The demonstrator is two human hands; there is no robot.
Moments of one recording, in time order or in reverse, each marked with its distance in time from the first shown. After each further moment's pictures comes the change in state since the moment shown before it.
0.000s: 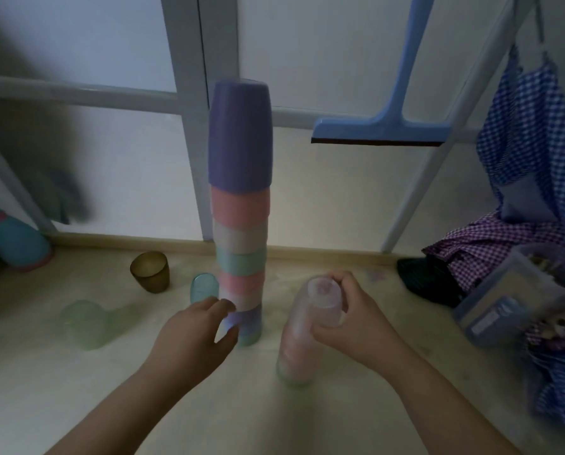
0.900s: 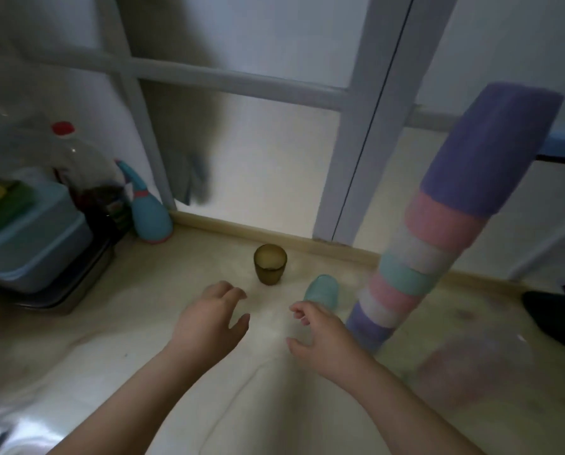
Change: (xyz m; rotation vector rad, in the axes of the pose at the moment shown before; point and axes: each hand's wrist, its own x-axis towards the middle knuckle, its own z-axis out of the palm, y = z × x) left_hand -0.044 -0.188 -0.056 0.010 0.014 -0.236; right_hand 0.057 -0.060 0.239 -0.332 -0.299 -0.130
